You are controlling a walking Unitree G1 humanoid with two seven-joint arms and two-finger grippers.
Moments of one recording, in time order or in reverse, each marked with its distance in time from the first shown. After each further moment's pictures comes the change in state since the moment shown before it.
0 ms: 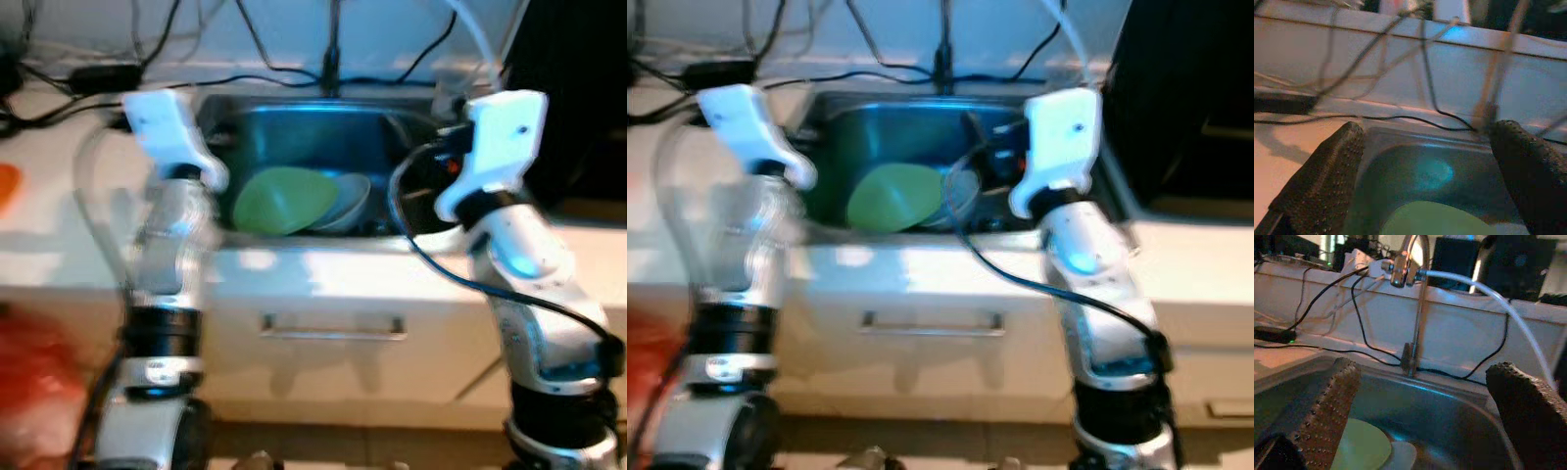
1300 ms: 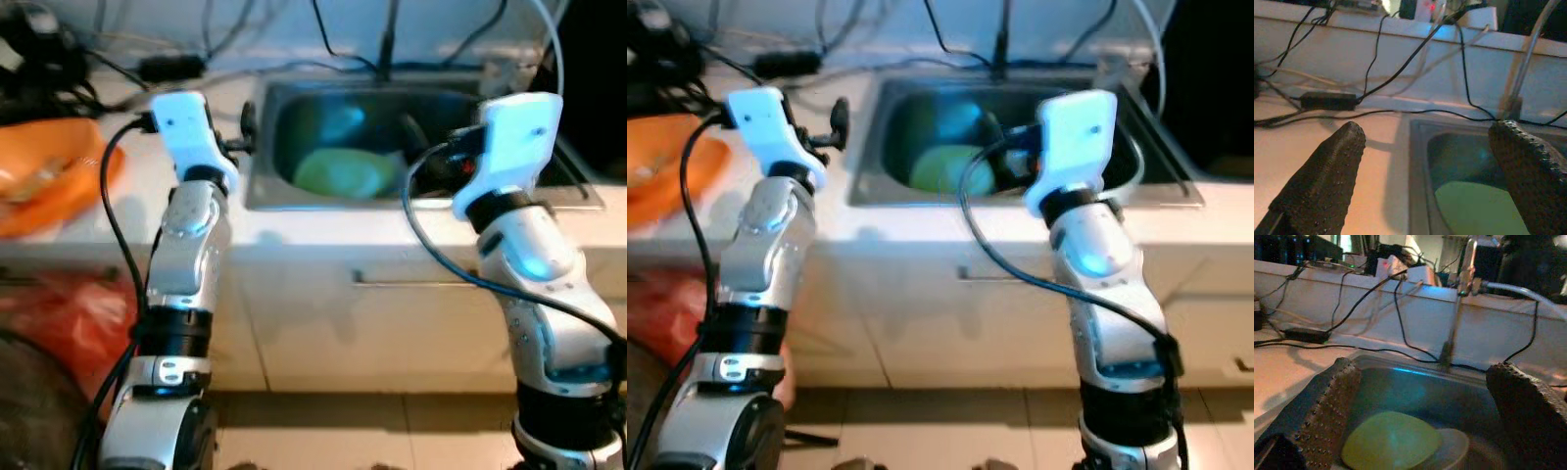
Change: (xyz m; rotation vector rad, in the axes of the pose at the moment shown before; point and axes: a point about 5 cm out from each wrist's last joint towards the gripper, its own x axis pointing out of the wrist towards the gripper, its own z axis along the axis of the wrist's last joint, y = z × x) left arm 0.001 -0.001 -0.001 0.012 -0.001 -0.011; right arm -0.001 -0.003 -0.001 -0.001 0.004 -0.015
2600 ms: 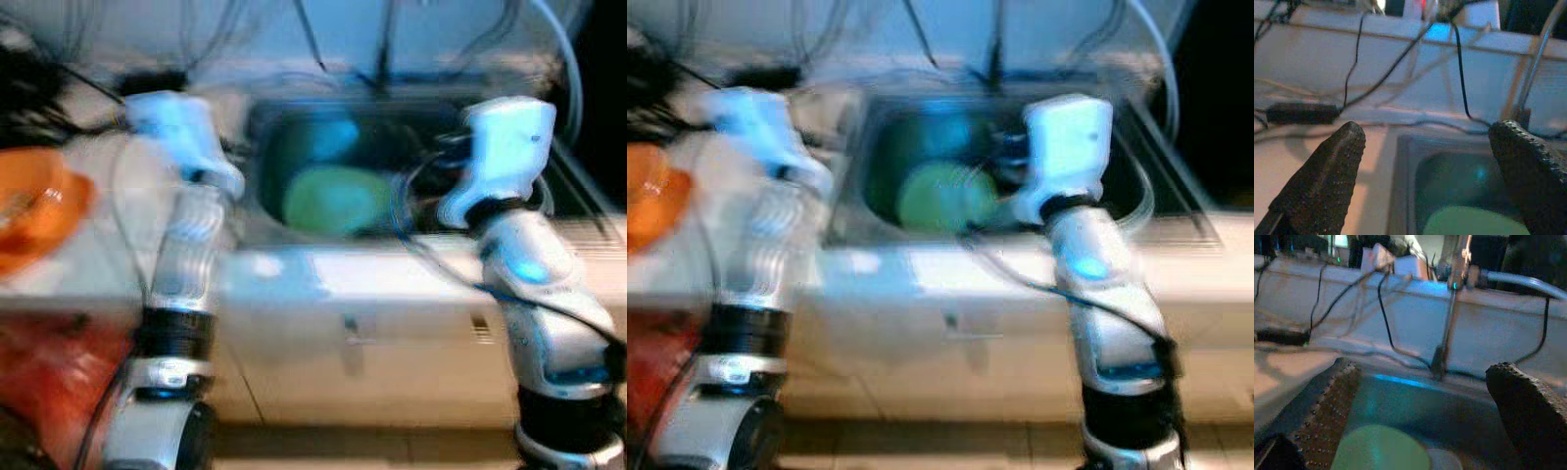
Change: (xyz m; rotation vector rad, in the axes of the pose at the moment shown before) left arm -0.001 -0.006 -0.004 -0.012 0.007 -0.025; right arm -0.001 -0.001 -0.004 -0.012 0.018 0.003
